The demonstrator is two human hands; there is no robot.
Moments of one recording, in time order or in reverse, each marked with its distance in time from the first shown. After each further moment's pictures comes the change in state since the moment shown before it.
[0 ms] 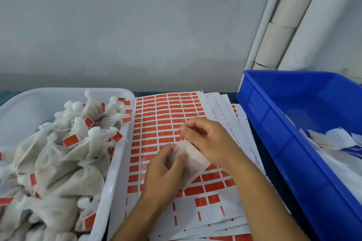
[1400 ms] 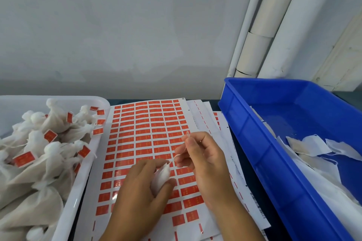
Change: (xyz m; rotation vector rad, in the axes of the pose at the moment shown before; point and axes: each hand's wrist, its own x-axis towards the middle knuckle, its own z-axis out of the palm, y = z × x) left_hand 0.000 -0.001 0.006 0.565 -0.064 0.128; right_hand -0.037 0.011 0.005 0.469 0.310 -0.011
